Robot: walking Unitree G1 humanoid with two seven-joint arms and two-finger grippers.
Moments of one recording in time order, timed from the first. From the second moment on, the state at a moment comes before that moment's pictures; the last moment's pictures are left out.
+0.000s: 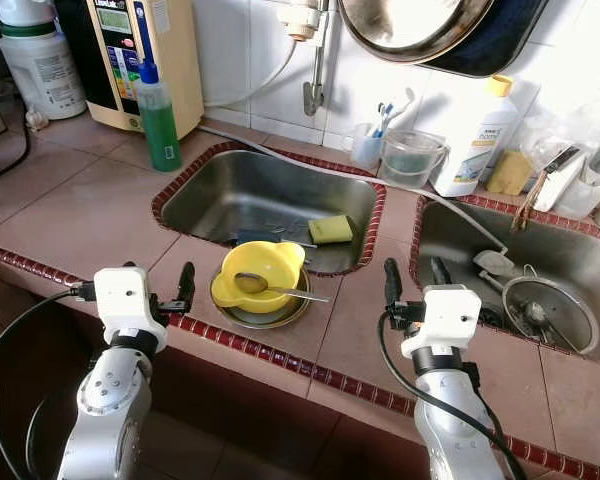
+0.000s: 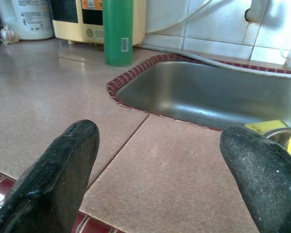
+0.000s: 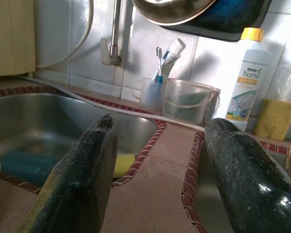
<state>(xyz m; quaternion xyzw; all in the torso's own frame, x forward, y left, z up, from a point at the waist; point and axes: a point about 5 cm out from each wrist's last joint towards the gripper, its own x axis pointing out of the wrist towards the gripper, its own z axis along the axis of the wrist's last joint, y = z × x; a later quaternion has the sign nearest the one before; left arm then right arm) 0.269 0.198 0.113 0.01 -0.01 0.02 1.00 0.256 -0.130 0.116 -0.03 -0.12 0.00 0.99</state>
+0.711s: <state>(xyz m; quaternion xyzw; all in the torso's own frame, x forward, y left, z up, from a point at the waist) 0.273 0.207 0.141 0.02 -0.06 -0.02 1.00 0.254 -0.129 0.114 -0.03 -0.12 0.02 0.99</state>
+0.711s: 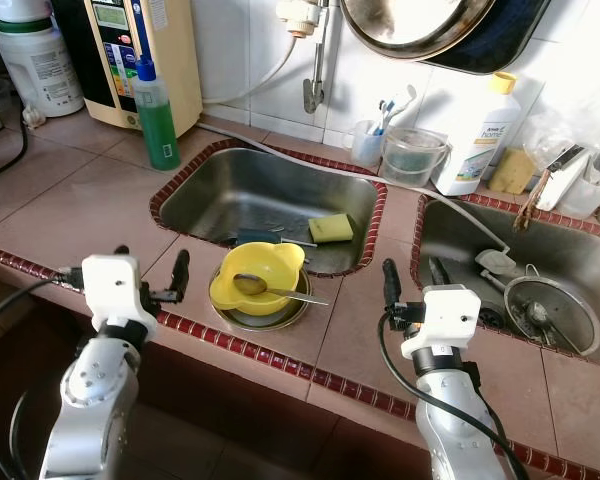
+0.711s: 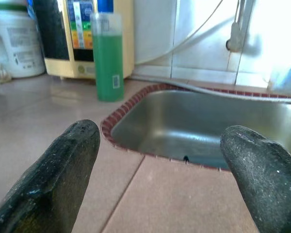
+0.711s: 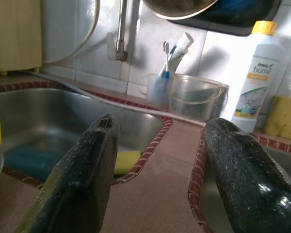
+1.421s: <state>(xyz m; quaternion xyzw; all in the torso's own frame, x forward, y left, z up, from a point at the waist) 0.239 0.204 0.145 0.06 -0.08 -0.14 0.99 0.254 -0.131 0.114 -0.04 -0.11 0.06 0.99</state>
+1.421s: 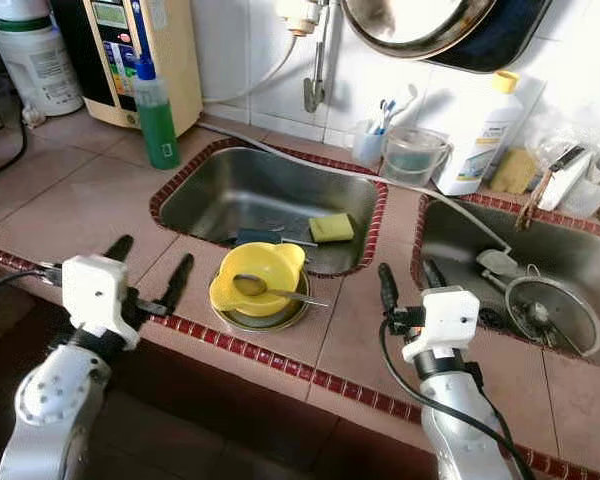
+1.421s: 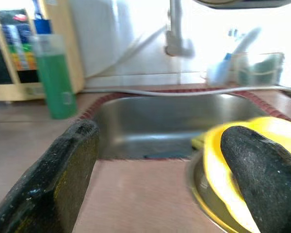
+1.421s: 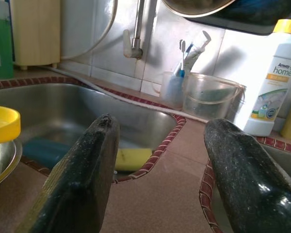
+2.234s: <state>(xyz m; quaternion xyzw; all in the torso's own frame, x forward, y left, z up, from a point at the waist) 0.221 0.190 0.152 0.11 -0.08 -0.22 0.97 0.230 -0.131 0.099 -0.05 -0.06 0.19 0.98</state>
